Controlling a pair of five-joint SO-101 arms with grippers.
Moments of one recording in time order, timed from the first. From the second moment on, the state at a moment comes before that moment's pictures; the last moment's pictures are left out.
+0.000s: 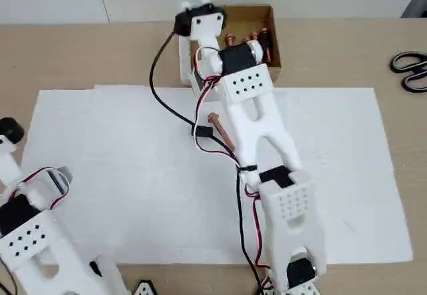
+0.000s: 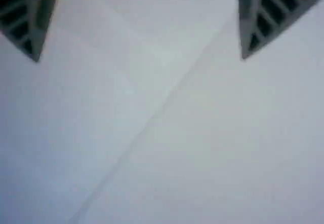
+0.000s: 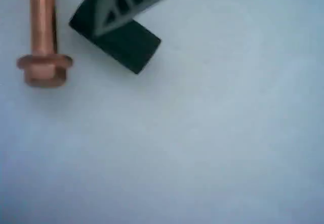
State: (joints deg) left arm -41.1 -50.3 51.1 72.3 2.7; right arm -25.1 39.6 -57.1 94.2 -2.2
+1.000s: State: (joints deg) left arm -41.2 -50.3 51.1 70.7 2.7; right arm -34.5 45.7 -50.8 96.0 30.5
